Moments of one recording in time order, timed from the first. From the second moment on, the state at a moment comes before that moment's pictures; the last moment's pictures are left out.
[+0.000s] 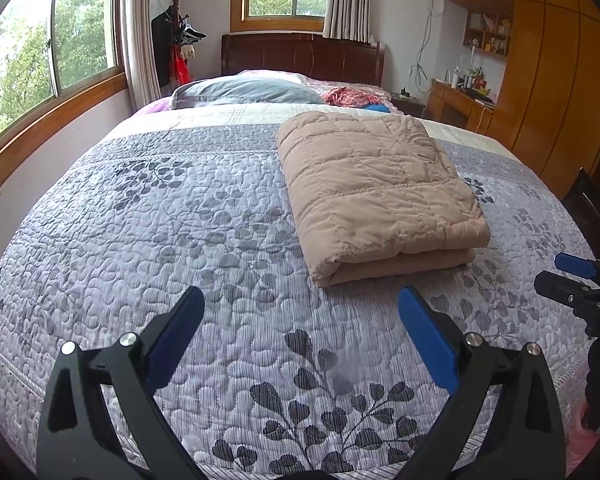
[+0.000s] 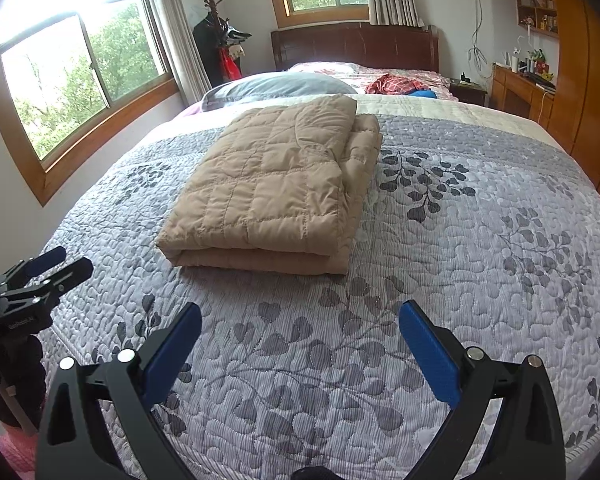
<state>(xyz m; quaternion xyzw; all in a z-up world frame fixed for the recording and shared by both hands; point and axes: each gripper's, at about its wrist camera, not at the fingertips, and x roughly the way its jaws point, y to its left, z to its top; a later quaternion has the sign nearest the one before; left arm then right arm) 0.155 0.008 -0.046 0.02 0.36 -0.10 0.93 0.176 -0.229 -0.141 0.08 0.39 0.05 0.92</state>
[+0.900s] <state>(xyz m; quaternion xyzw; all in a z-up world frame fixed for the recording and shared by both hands) 0.154 0.007 -0.048 0.02 0.37 -0.10 0.92 0.177 -0.228 -0.142 0.08 0.39 0.06 0.91</state>
